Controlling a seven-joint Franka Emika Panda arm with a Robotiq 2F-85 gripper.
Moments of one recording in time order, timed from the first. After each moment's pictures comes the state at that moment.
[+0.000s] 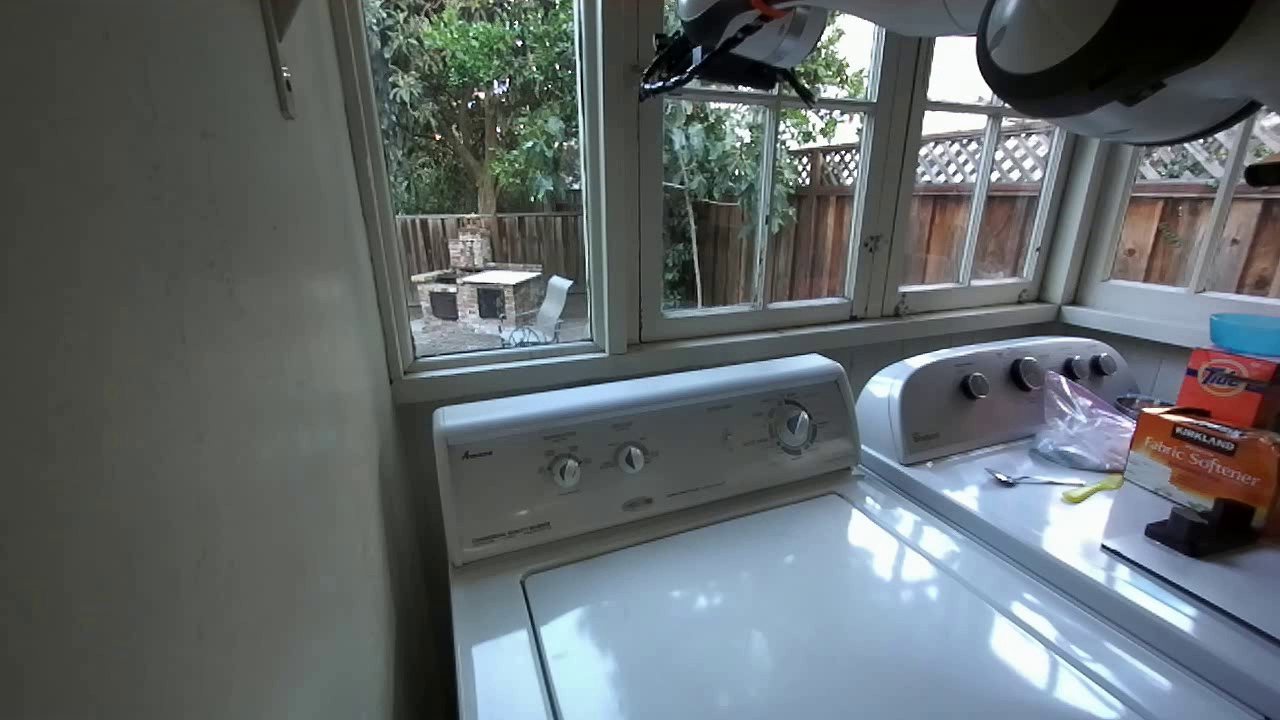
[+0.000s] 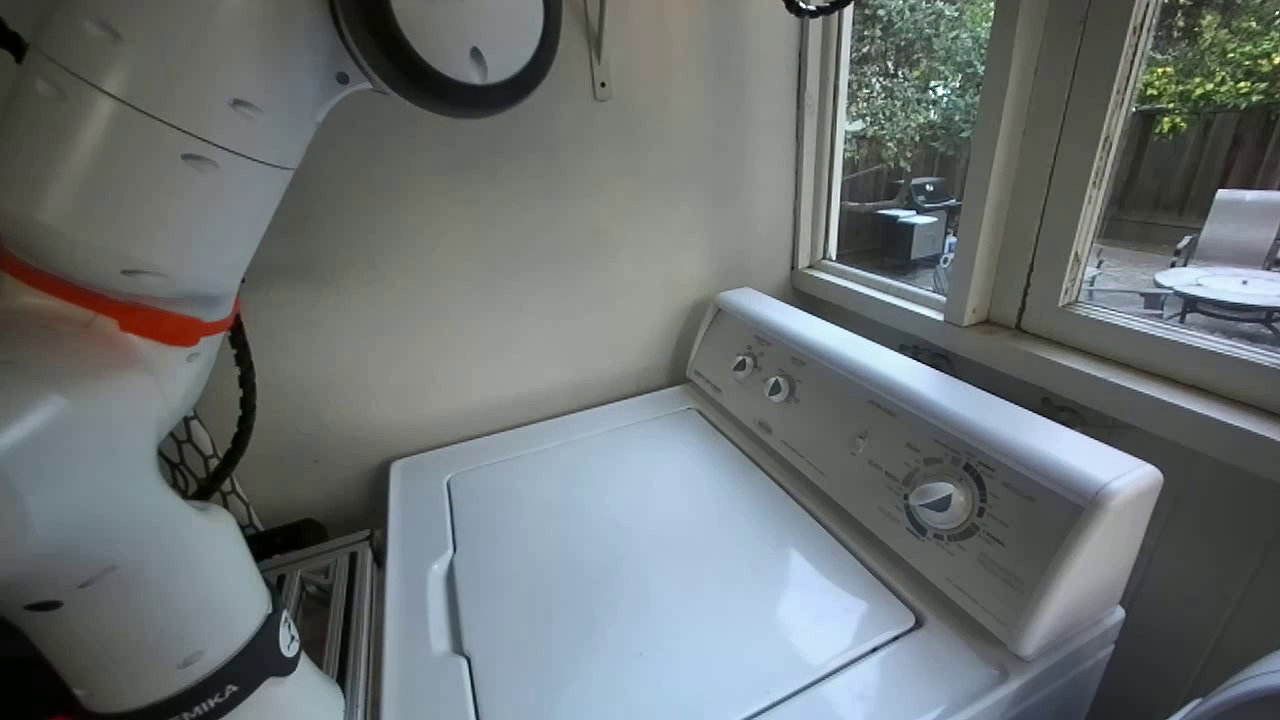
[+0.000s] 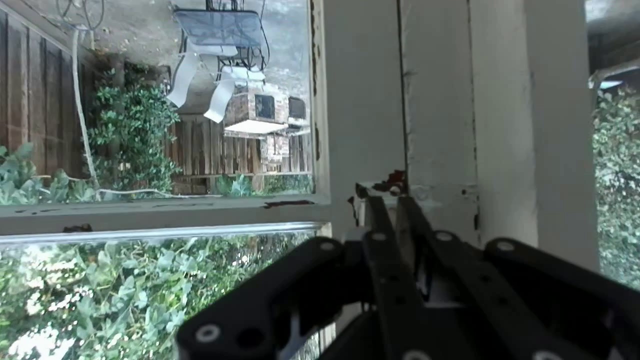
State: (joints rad) arm -0.07 0.64 0.16 -0.83 0.02 2.68 -0.10
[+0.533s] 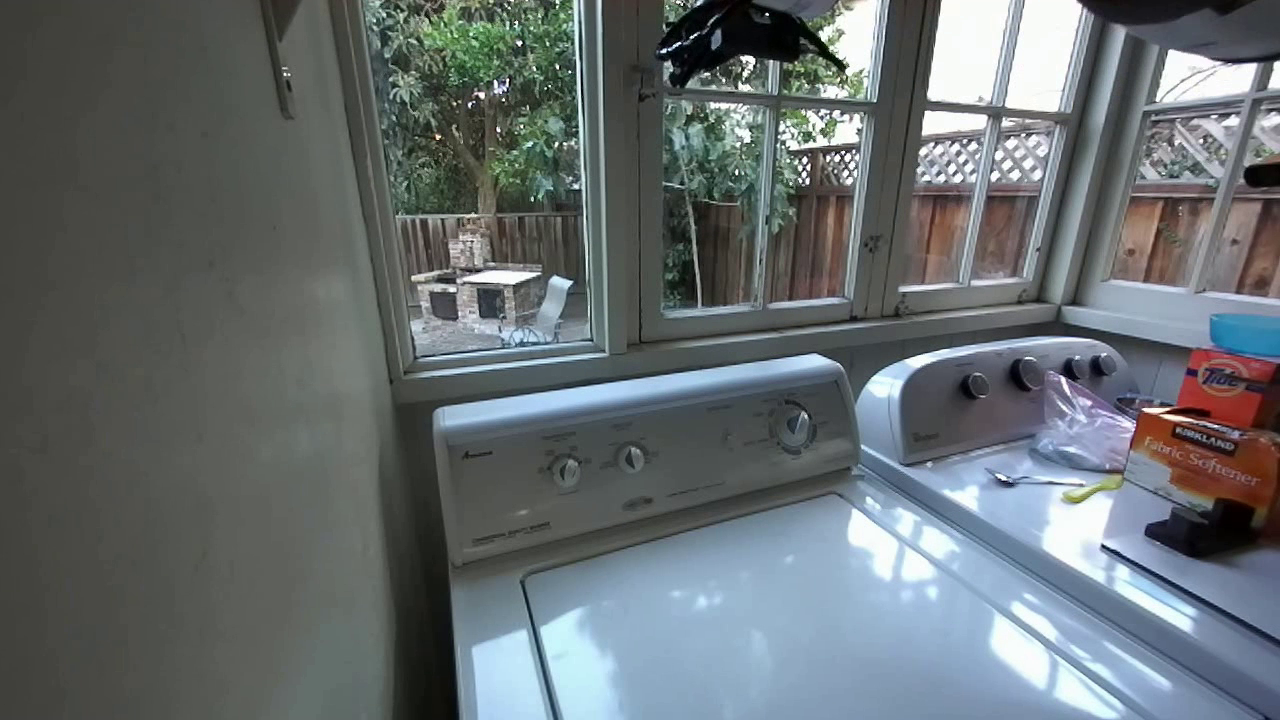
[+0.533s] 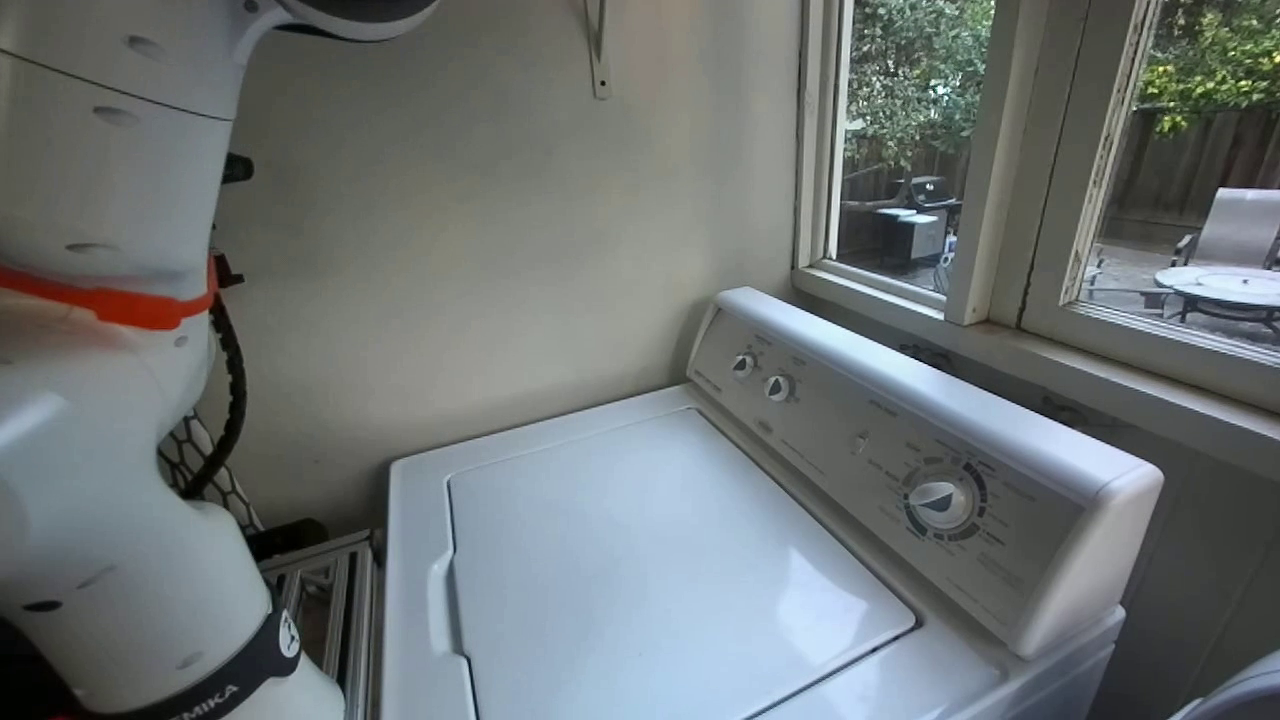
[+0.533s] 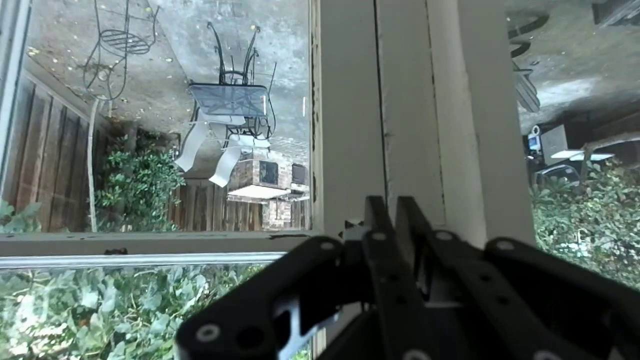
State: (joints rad) arm -0.08 0.46 0.13 -1.02 0.02 2.51 -0.09
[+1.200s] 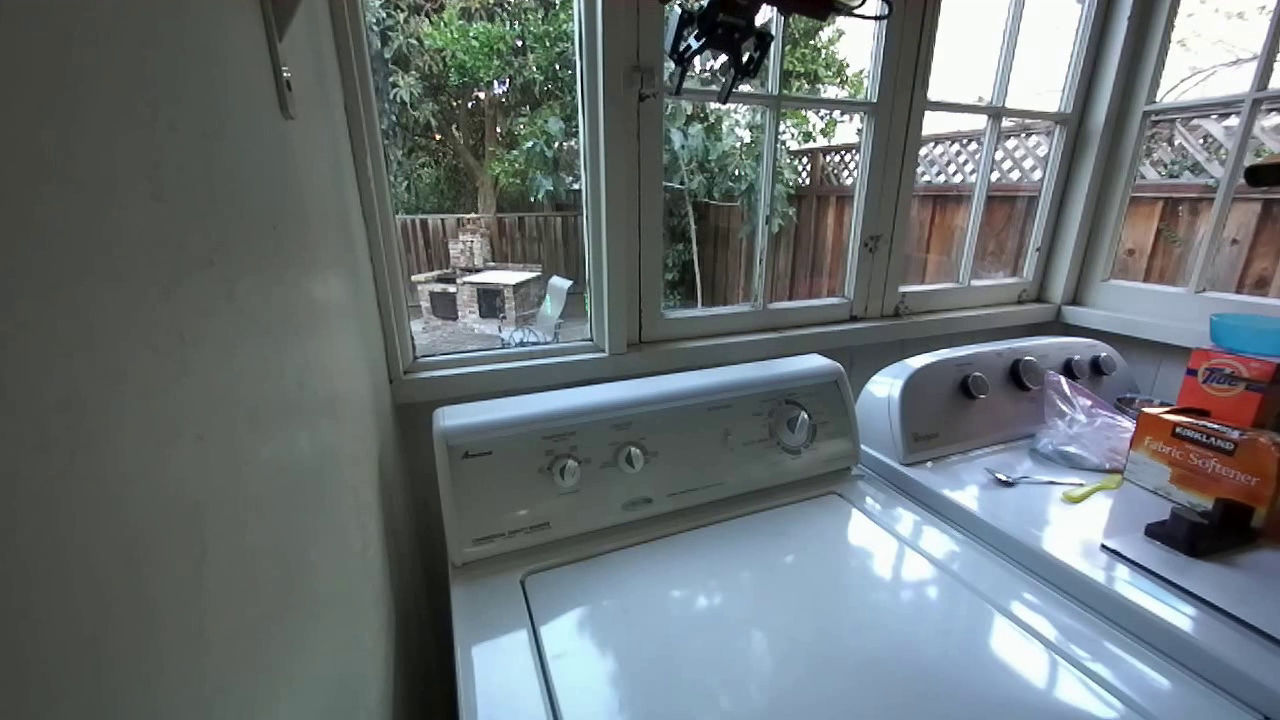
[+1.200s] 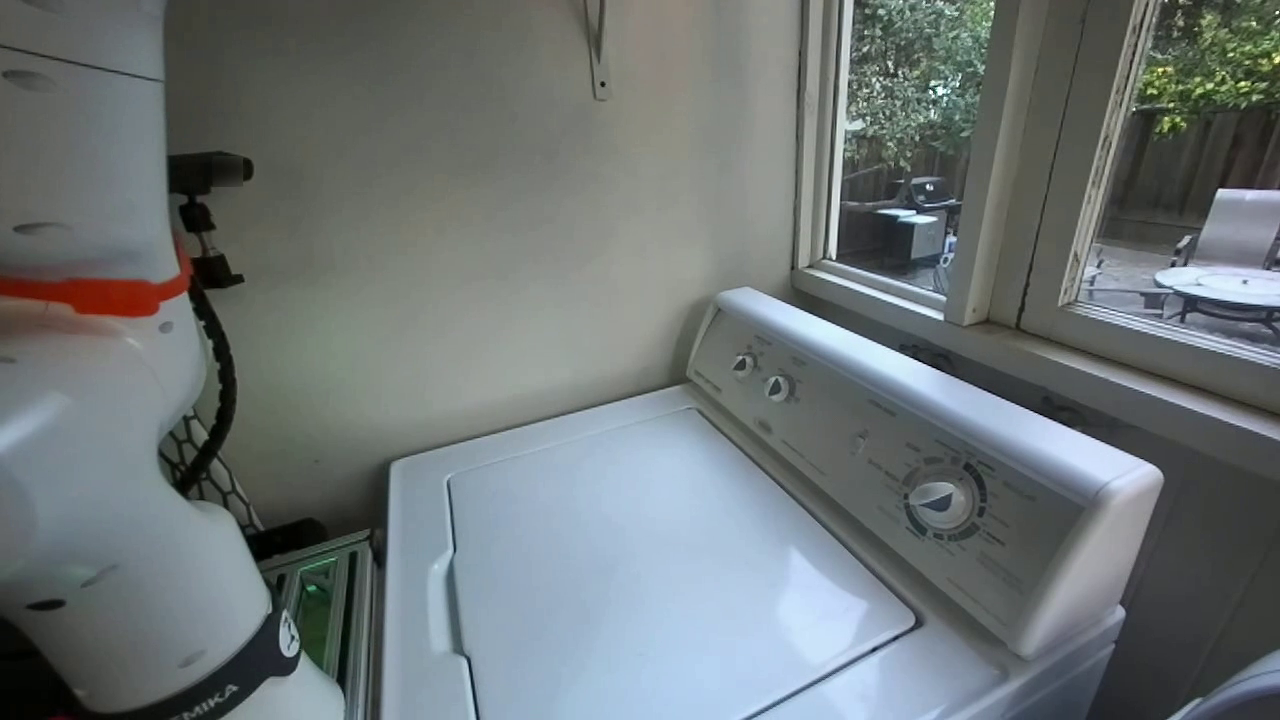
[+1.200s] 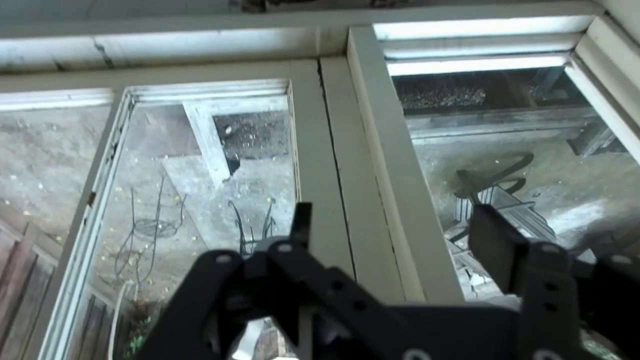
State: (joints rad) arm -0.05 0.29 0.12 -1.10 0.01 2.00 0.09
